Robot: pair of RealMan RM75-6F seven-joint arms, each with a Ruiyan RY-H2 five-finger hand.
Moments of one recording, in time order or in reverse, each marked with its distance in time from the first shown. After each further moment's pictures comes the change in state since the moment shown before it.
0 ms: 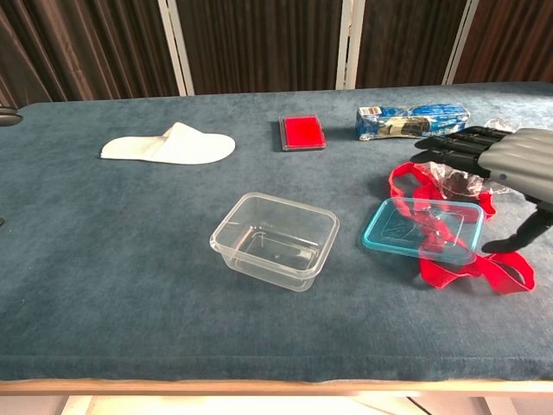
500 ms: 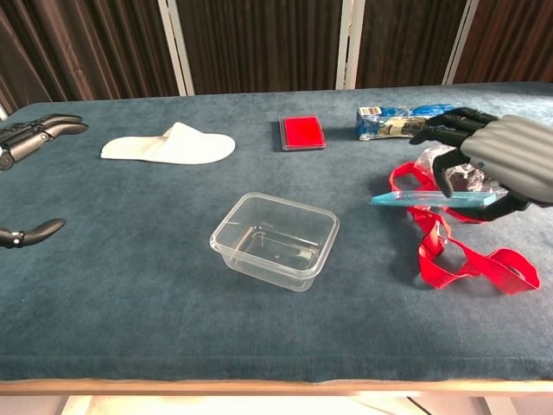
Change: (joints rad) left arm -0.099 -0.112 -0.021 0.101 0.000 -0.073 -0.007; right arm 0.012 -0.241 0.055 0.359 -0.026 0.114 0.063
